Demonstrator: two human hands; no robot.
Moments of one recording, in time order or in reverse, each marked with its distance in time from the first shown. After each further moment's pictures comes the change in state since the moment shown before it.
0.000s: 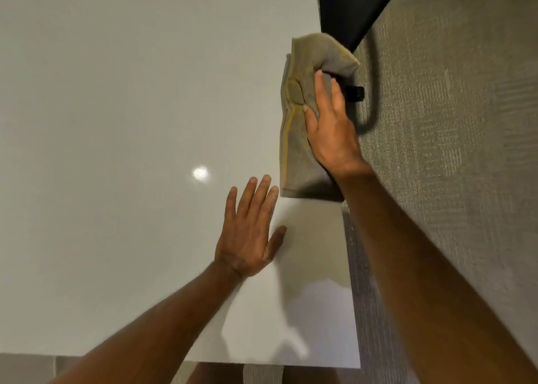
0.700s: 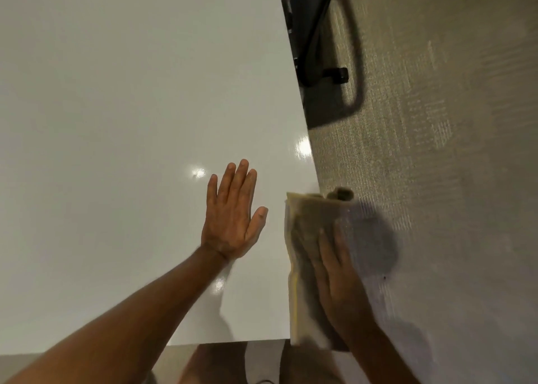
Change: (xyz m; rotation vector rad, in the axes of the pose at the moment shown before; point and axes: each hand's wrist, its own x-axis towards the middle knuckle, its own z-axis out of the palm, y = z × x) left_hand 0.000 0.007 -0.007 -0.032 -0.013 -0.036; right_hand -0.308 0.061 0.006 0.062 -0.159 0.031
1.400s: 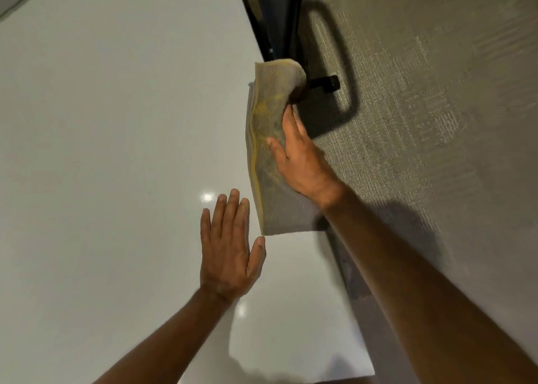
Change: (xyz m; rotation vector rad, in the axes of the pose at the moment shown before) left_hand -0.001 -0.004 0.010 0.028 0.115 0.055; right_hand 0.259 -0.047 -0.044 0.338 0.038 0.031
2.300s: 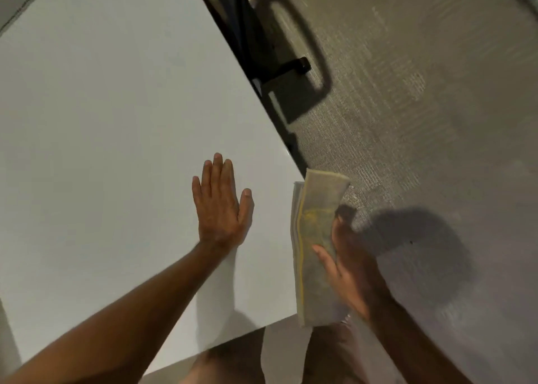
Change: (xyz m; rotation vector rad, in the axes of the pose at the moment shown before) left_hand -0.005 0.007 -0.006 -0.024 0.003 -0.027; right_hand -0.306 0.065 0.029 -0.242 0.163 0.141
